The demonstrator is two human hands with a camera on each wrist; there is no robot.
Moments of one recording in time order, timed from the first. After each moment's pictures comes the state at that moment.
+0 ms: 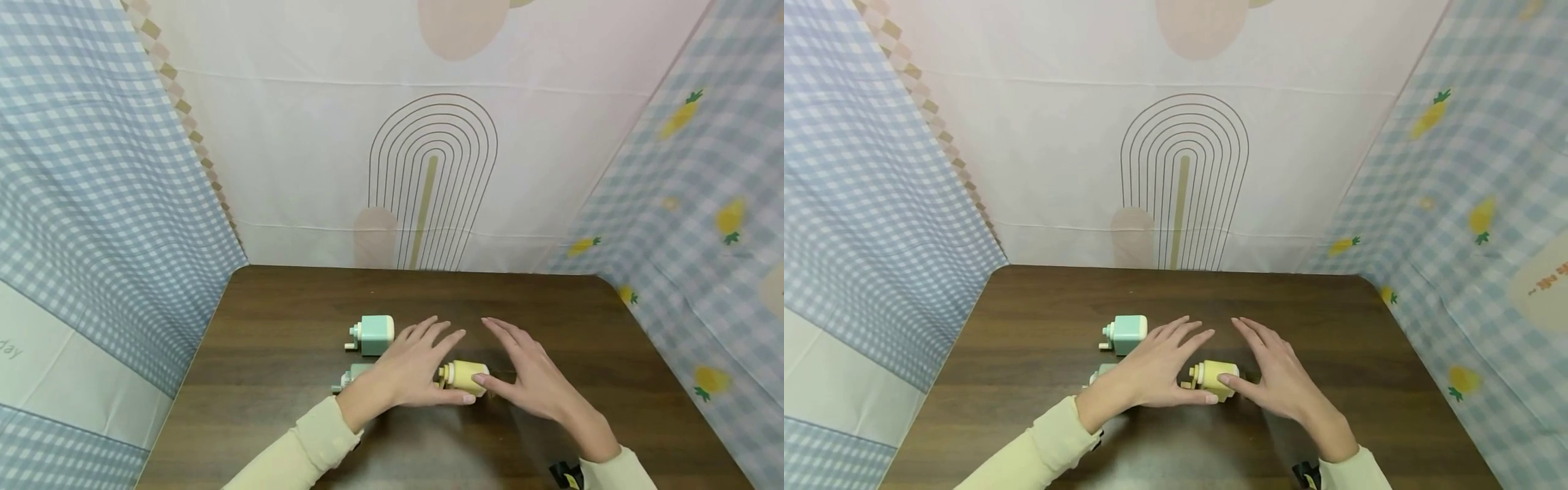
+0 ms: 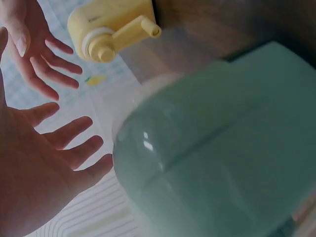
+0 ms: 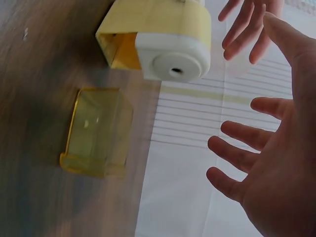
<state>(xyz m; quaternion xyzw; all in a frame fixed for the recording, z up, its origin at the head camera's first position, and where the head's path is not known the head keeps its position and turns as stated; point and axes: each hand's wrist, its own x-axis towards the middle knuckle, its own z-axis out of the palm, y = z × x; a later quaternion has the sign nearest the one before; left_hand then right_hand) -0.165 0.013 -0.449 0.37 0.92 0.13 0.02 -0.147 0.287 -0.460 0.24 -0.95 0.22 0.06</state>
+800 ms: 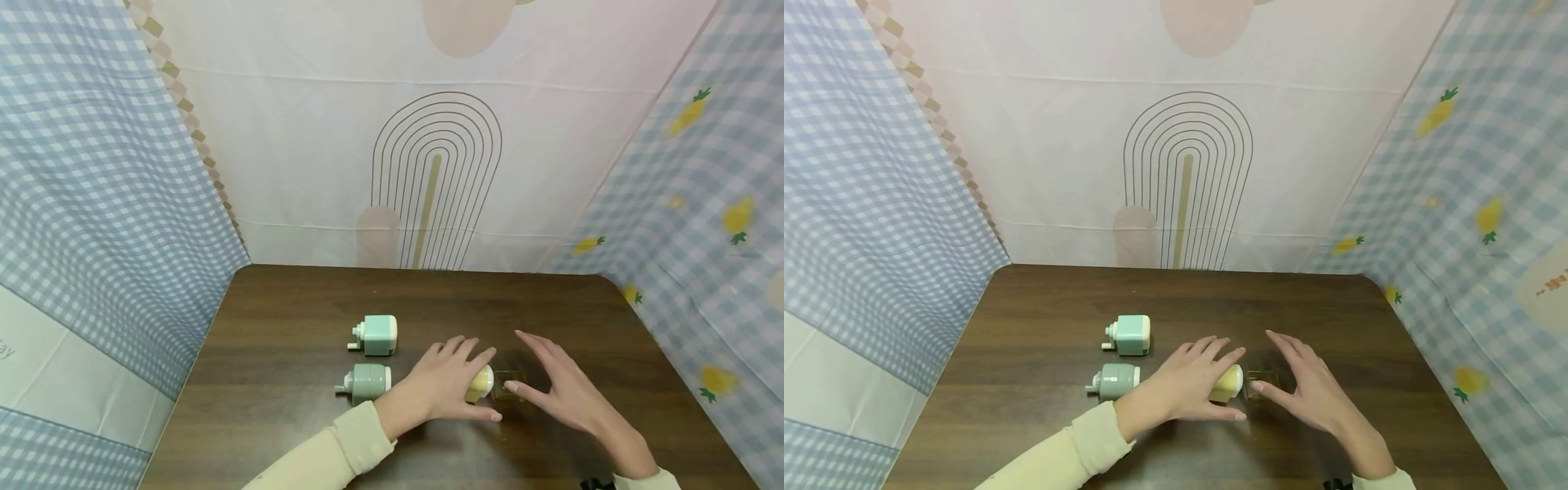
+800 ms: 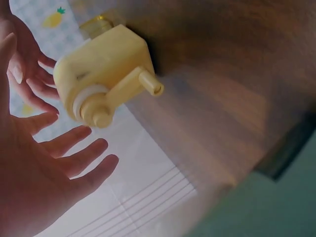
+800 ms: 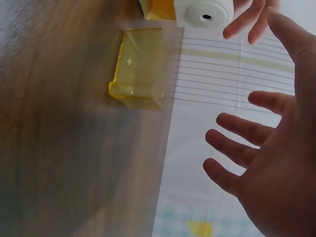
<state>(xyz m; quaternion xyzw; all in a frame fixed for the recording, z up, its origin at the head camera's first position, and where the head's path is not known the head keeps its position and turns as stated) -0.160 0.062 -0.470 0.39 0.92 0.05 0.01 -0.132 0.331 -0.475 0.19 -0.95 0.23 0.03</state>
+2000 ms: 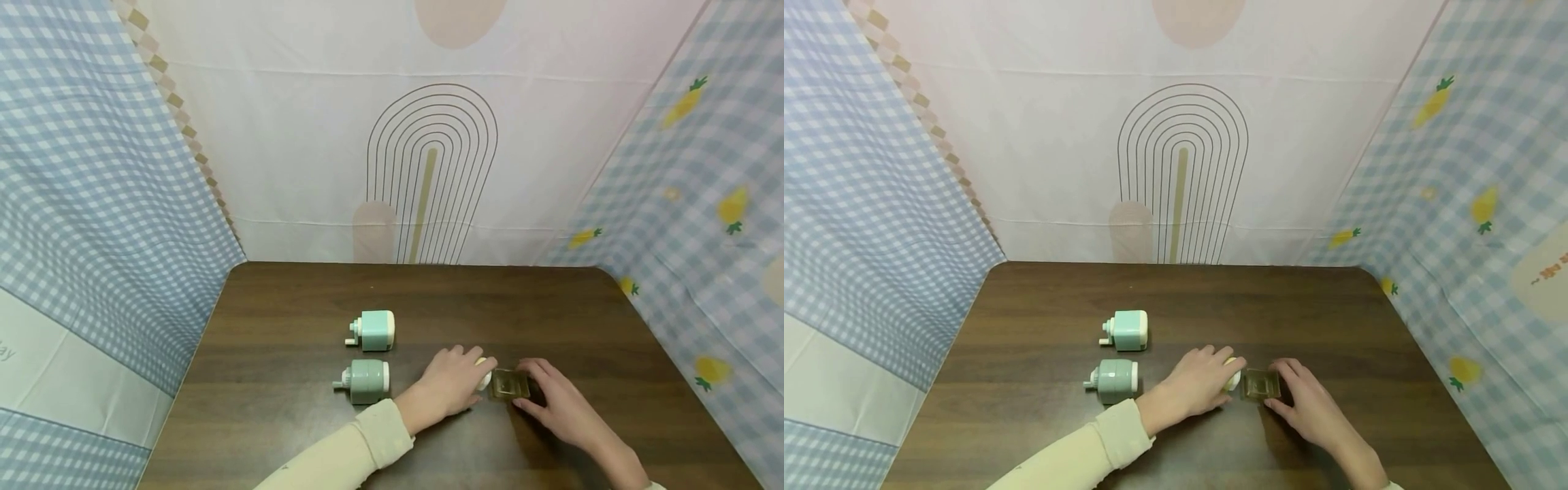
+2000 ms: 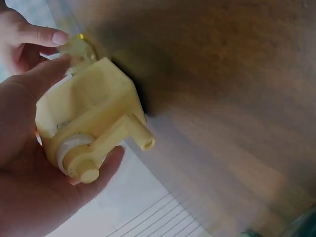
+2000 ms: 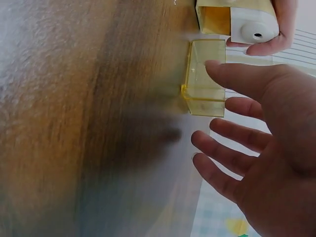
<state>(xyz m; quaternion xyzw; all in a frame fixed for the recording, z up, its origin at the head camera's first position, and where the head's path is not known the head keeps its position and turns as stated) -0.159 0.090 -0.490 0.40 0.92 -0.02 0.00 -0.117 0.340 -0.516 0.19 -0.96 0.21 0.02</state>
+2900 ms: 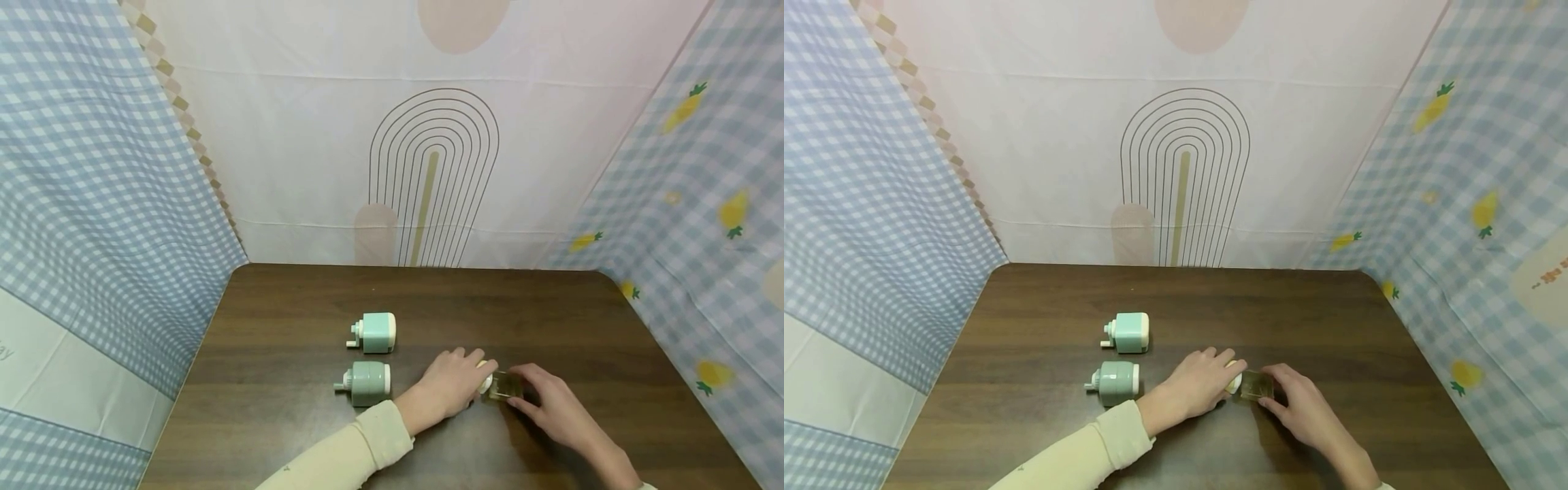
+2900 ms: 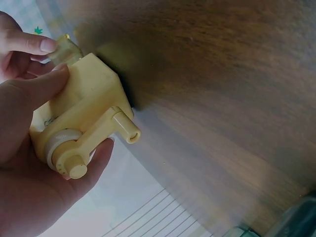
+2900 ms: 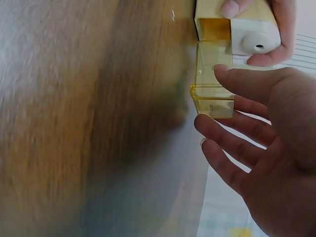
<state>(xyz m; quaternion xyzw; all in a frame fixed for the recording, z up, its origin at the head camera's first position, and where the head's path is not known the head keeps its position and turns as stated) -0.161 0.089 -0.493 0.41 0.91 -0.04 -0.01 -0.119 0.329 -0.519 0.19 -0.95 0.25 0.03</state>
